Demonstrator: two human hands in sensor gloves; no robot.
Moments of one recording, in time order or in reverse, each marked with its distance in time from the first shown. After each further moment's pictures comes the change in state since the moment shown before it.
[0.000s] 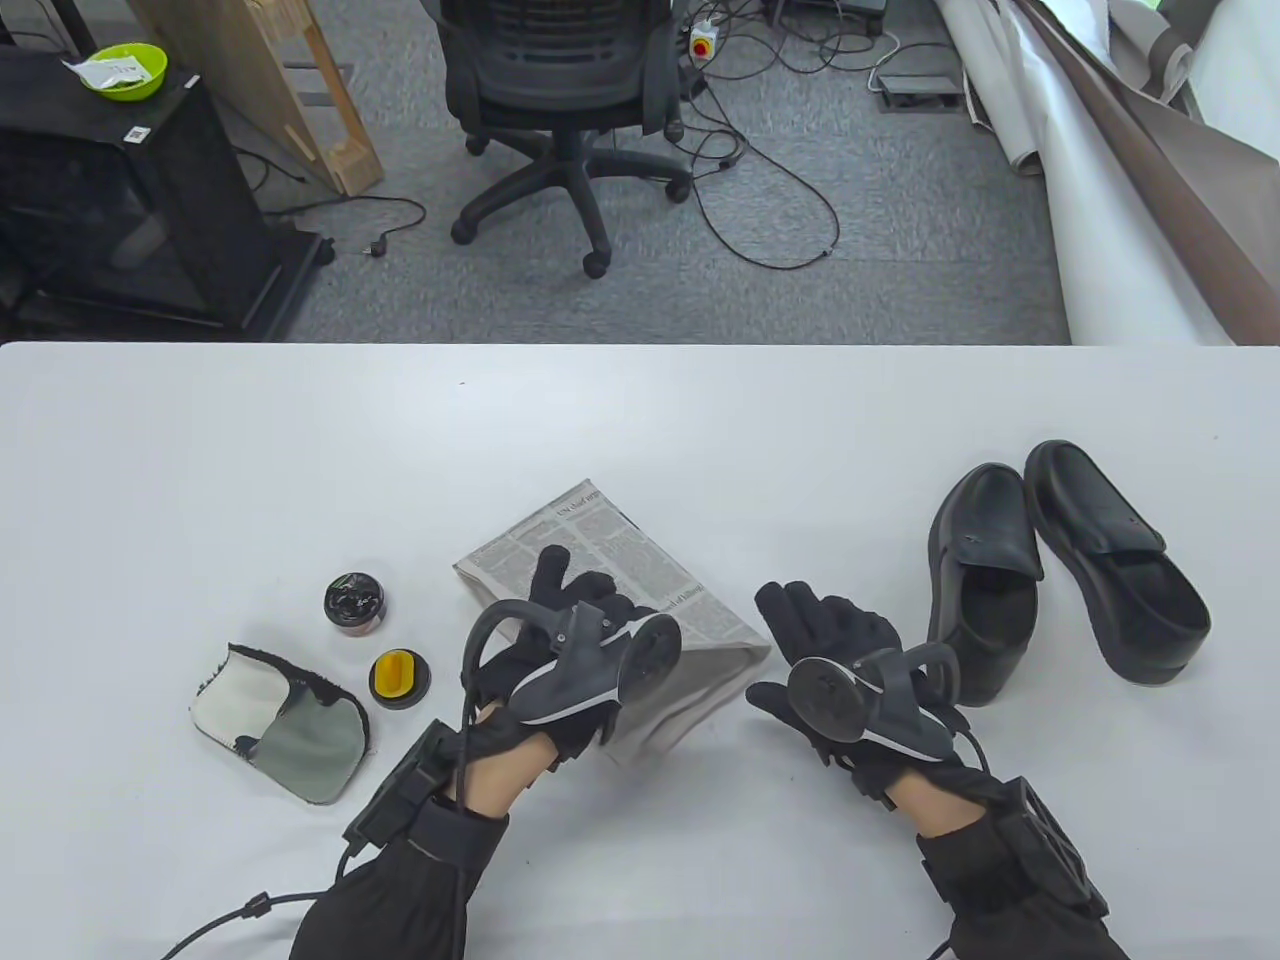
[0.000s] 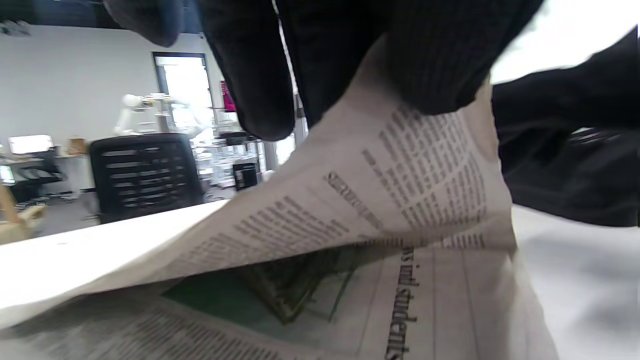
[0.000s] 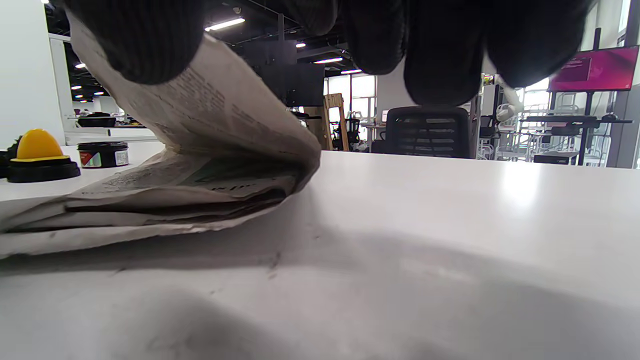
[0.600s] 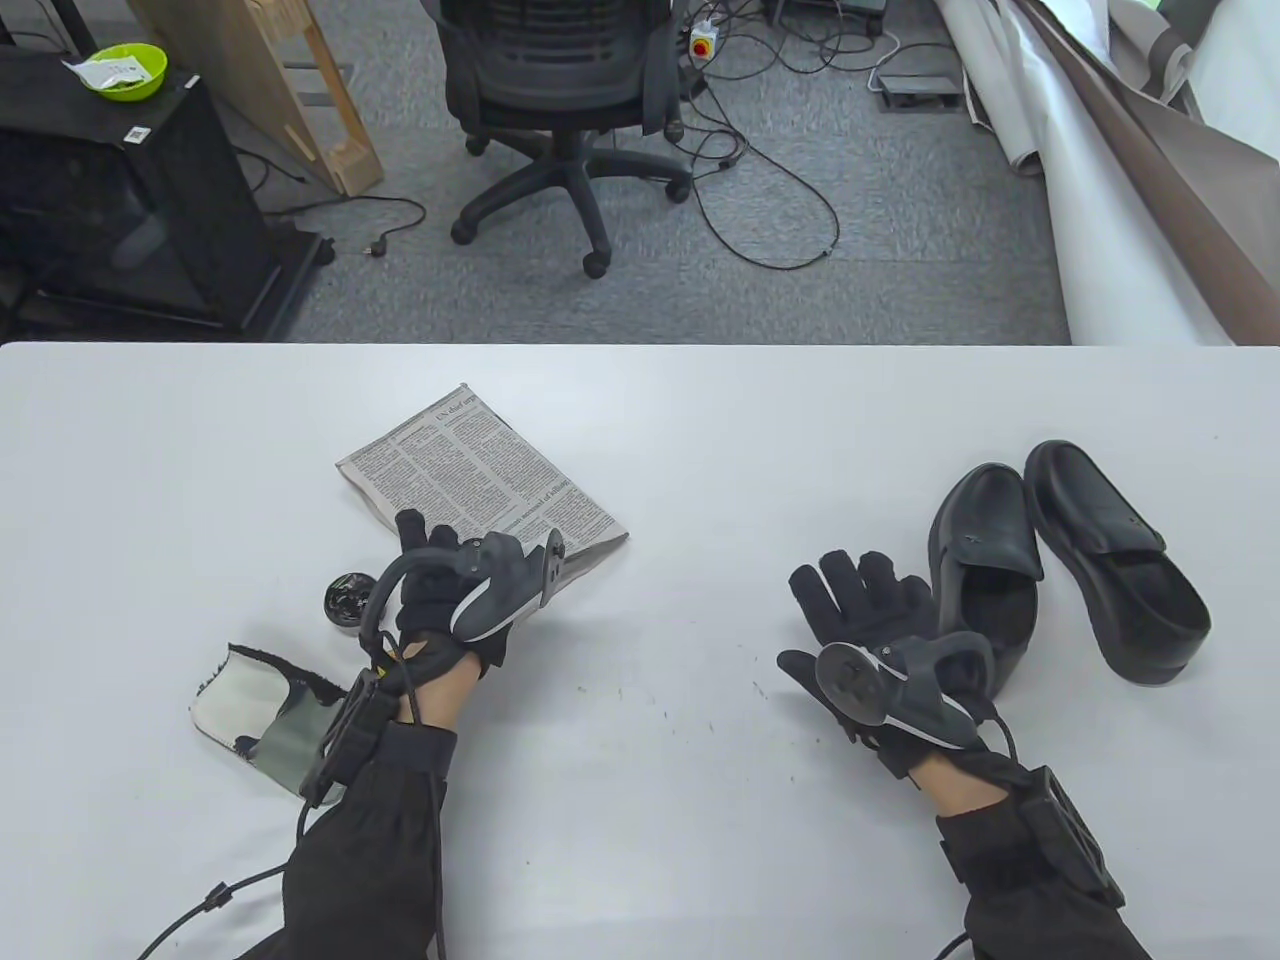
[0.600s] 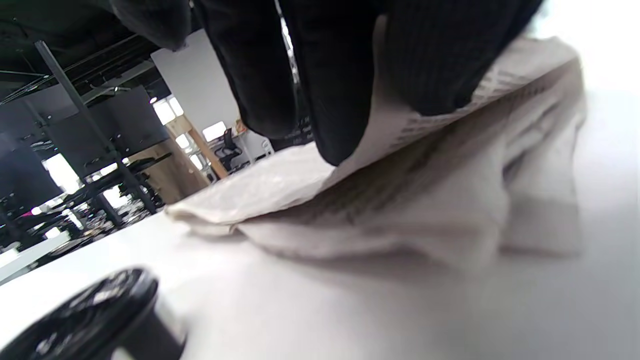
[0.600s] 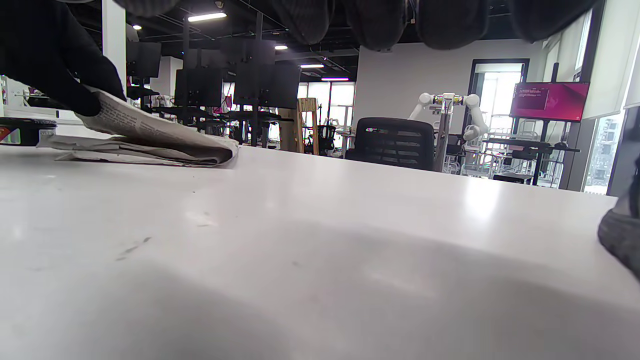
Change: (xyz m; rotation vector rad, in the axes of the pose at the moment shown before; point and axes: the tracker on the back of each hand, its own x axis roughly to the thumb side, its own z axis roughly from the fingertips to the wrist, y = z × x) left_hand -0.122 -0.071 -0.038 -0.152 0.438 -0.331; right_hand -0.033 0.001 0.001 -0.052 0.073 0.096
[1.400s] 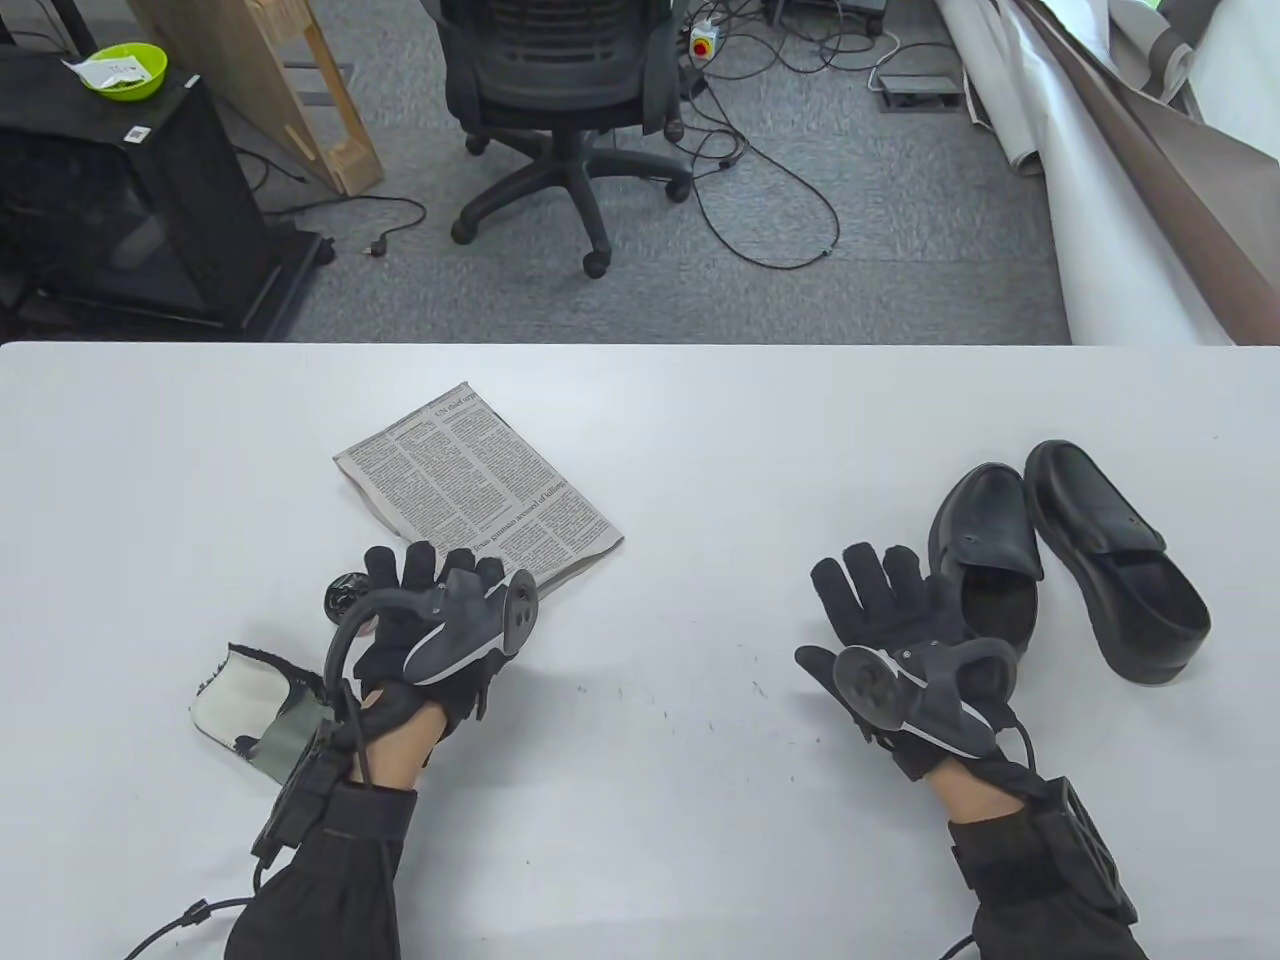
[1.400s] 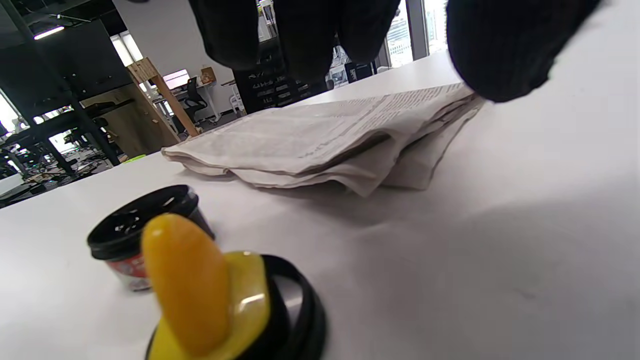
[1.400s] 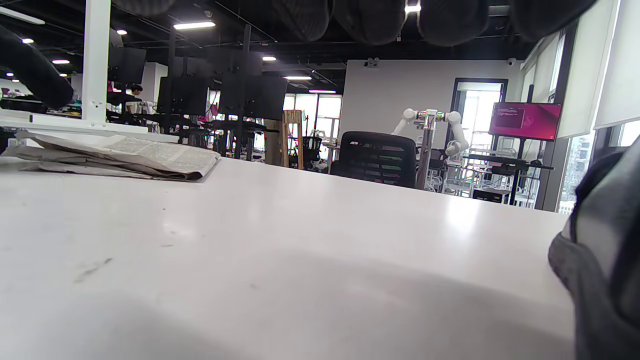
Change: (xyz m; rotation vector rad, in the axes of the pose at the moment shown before) left_hand -0.017 -0.003 0.033 -0.183 -0.079 0.046; right_hand -0.012 -0.010 0.007 -0.044 0.045 0.029
